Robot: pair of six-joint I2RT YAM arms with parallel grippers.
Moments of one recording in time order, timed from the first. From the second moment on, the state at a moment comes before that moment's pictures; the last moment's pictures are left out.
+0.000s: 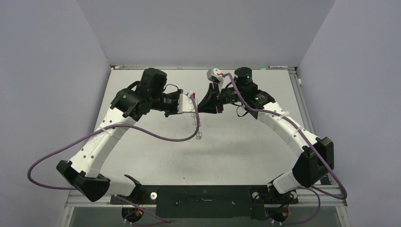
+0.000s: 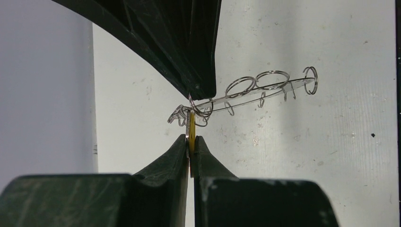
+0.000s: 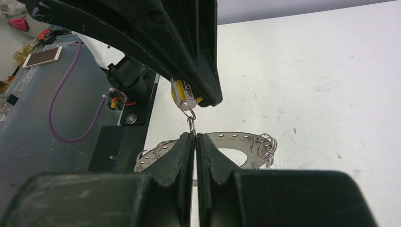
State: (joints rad) left arm -0.58 1.35 1.60 -0.98 0.52 0.98; right arm 0.53 1.49 1.32 -0.15 -1.13 -0.09
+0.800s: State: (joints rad) left arm -0.63 1.46 1.73 -1.09 0.32 0.60; right arm 0.37 1.53 1.42 -0.20 -1.10 -0.10
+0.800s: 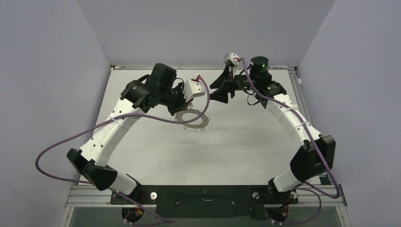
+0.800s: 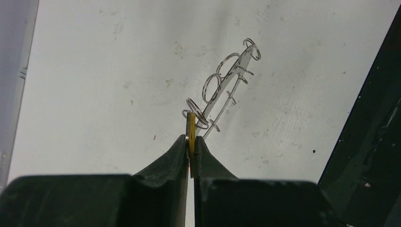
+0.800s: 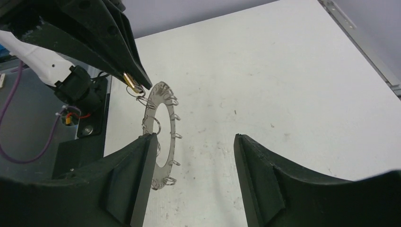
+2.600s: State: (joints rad) left arm -0.53 1.66 1.45 -0.99 0.77 -0.13; right arm 0.52 1.44 0.85 0.14 -0.98 -0.17
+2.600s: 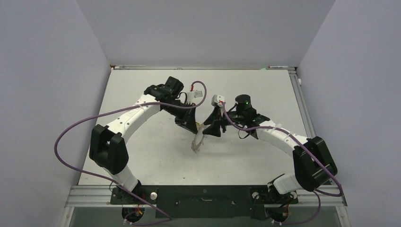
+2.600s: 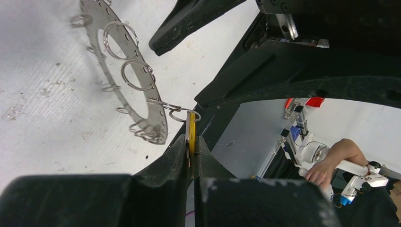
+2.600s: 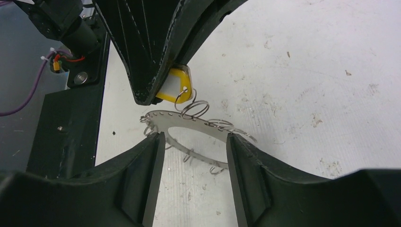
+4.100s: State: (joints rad) left arm -0.43 1.69 1.42 -0.96 0.89 -0.18; right arm 0.58 1.47 0.81 0.34 -0.86 -0.18
